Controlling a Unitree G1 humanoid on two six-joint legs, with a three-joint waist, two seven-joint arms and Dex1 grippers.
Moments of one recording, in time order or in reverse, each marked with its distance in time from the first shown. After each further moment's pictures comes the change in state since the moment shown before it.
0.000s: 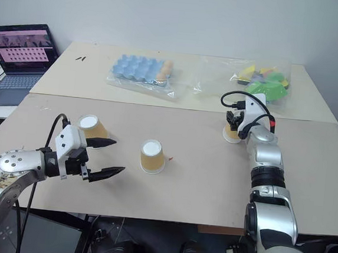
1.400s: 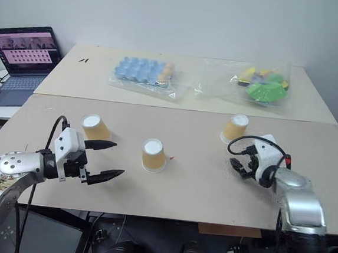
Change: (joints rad) left arm 0.008 -0.002 -0.007 0.020 -0.001 -0.046 -0.040; right arm 0.529 -0.135 0.007 -0.779 0.023 0.479 0.094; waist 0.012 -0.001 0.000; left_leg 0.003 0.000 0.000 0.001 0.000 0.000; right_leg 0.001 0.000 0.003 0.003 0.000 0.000
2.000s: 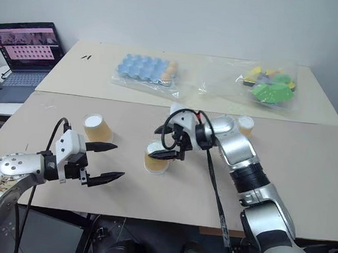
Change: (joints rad) left arm 0.022 0.007 -0.001 -0.007 -0.003 -0.001 0.002; right arm -0.492 0.055 0.390 0.210 0.104 -0.302 0.820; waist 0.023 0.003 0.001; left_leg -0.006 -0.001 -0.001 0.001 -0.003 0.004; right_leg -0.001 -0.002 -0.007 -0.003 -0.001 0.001
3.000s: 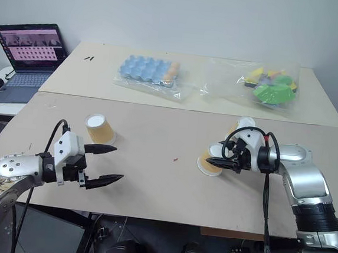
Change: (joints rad) left arm 0.022 0.027 0.000 -0.010 -0.033 -0.001 0.004; right arm 0.309 -0.307 -0.189 -0.059 0.056 0.013 -0.088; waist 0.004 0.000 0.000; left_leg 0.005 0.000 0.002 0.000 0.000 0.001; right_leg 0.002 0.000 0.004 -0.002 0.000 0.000
